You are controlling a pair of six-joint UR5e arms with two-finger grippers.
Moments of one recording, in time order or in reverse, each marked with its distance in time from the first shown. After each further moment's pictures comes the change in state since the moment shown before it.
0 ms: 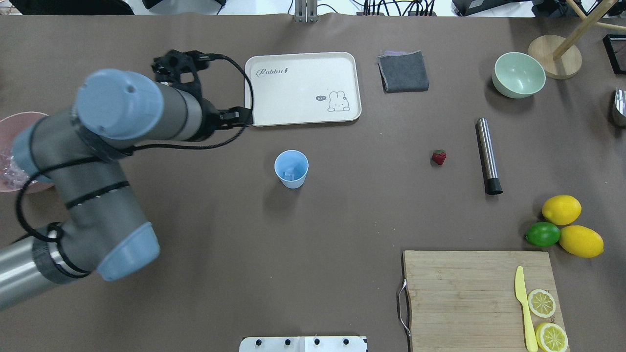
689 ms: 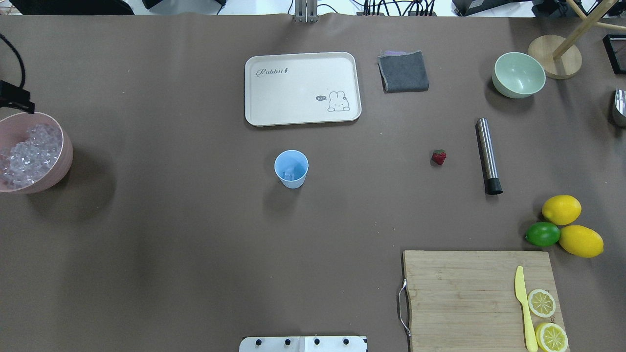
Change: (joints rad) left arm -0.421 0.372 -0.023 0.002 -0.329 0.395; right arm -0.001 -0.011 0.008 0.003 0.082 -0.001
